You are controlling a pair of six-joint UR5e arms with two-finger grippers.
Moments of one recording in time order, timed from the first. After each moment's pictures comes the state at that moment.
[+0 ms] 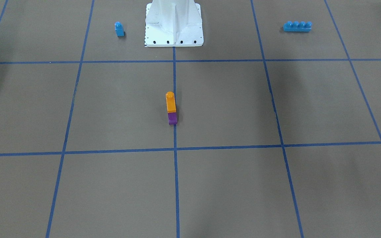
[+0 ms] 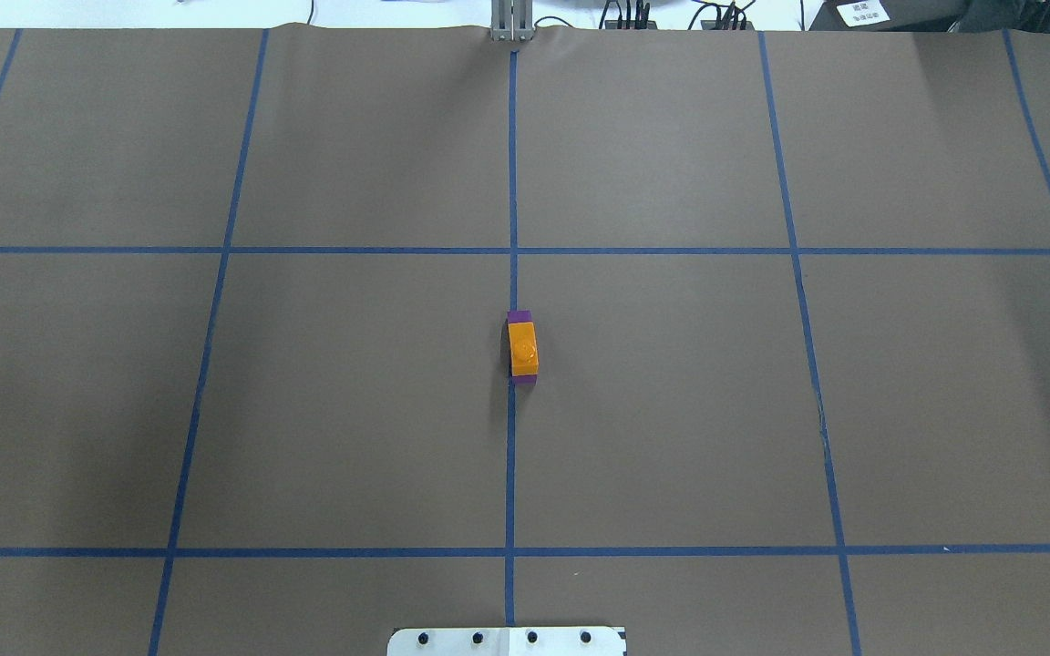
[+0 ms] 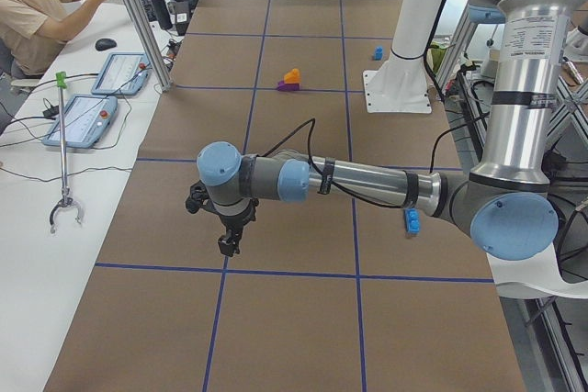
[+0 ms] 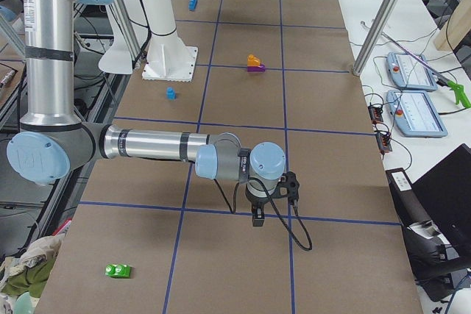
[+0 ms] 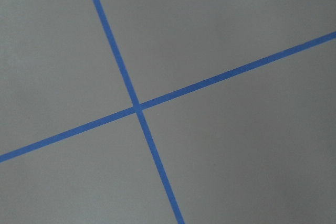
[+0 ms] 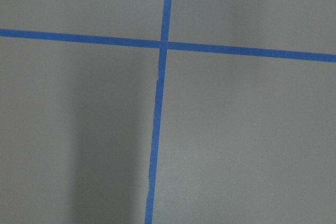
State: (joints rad) left arm -1.52 -1.64 -1.64 -1.47 -2.37 0.25; right arm 1.59 -1.63 1.62 -1.62 2.36 -0.12
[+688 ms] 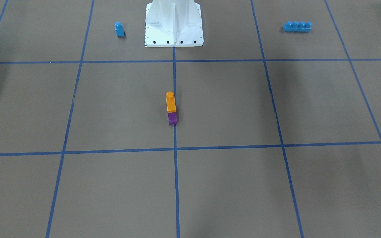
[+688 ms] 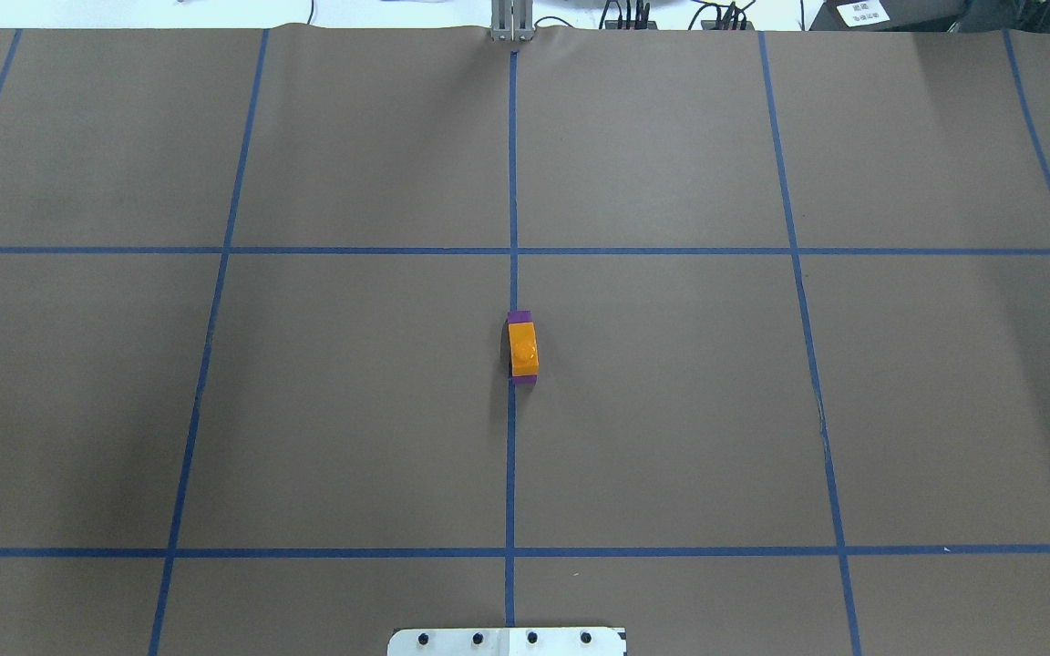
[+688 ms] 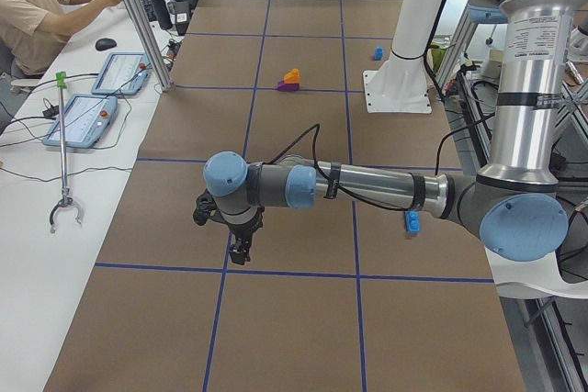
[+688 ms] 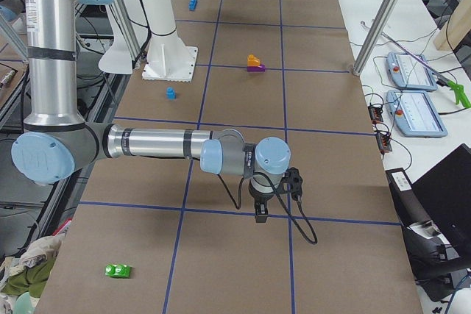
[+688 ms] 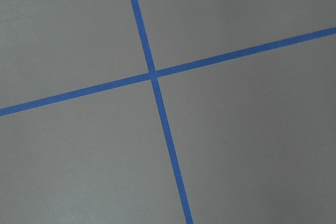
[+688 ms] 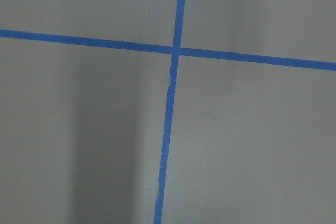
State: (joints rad) left arm -1.53 -1.61 -1.65 -1.46 -2.37 0.21; right arm 1.56 -1.60 1.63 -1.66 2.35 -0.12
